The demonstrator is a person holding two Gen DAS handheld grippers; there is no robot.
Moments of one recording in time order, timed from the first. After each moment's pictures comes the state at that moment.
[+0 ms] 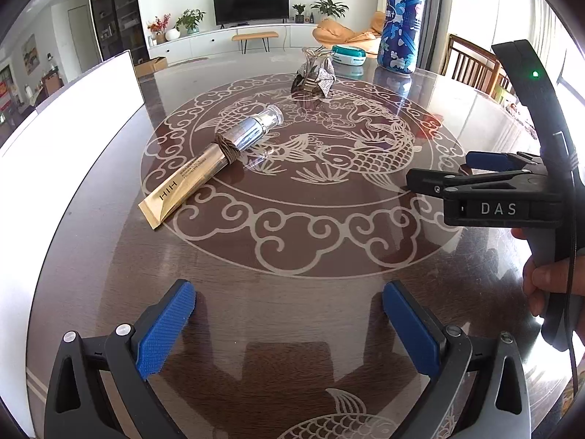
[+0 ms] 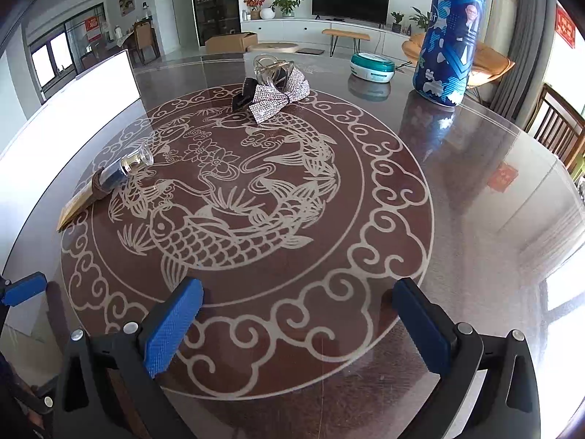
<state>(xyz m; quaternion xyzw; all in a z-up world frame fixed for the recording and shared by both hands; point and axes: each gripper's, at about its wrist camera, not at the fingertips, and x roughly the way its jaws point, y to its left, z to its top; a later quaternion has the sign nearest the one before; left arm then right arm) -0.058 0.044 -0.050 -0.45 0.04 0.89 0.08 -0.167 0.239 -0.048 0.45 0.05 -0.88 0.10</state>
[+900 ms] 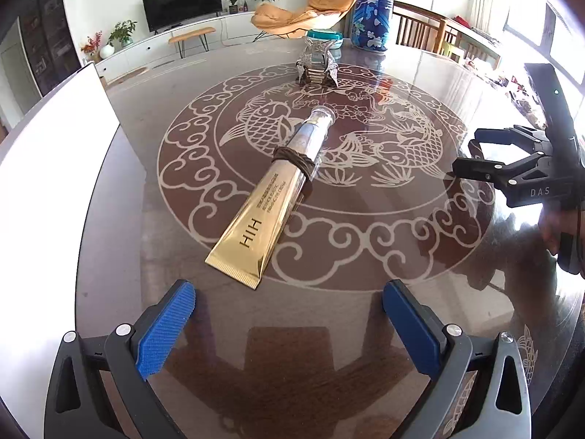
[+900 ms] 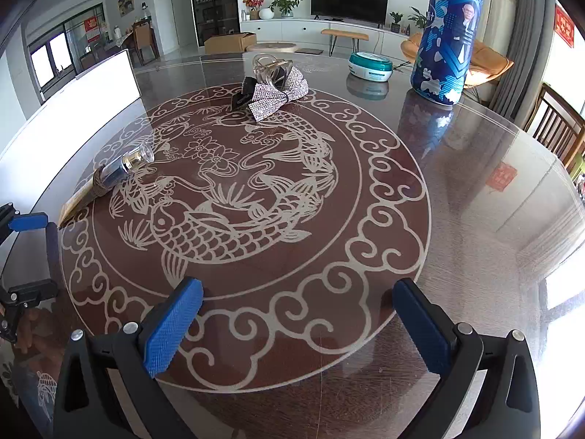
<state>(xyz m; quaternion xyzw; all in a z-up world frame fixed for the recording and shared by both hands) -0.118 -0.028 -0.048 -0.47 0.12 0.85 0.22 -0.166 0.240 -0.048 0.45 0.05 -0.88 0.09</state>
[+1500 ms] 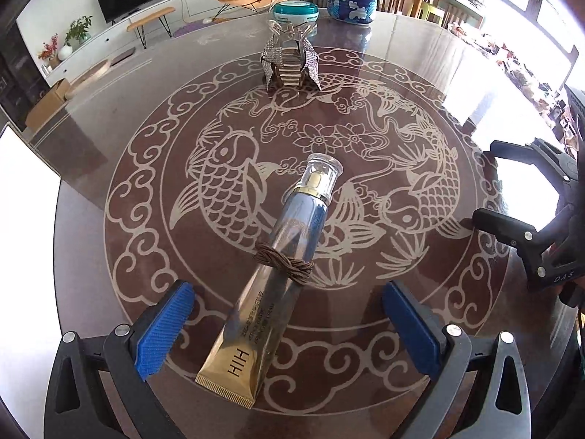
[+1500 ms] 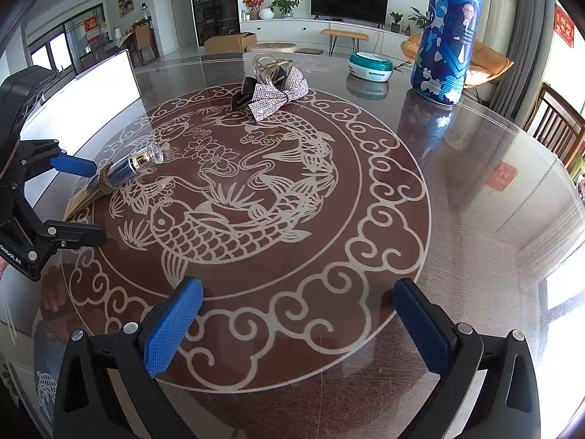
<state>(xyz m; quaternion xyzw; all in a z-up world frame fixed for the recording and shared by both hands) -0.192 0.018 -0.041 -0.52 0.16 0.80 0.25 -0.166 0.239 -0.048 0.45 0.05 -0.88 0.09</state>
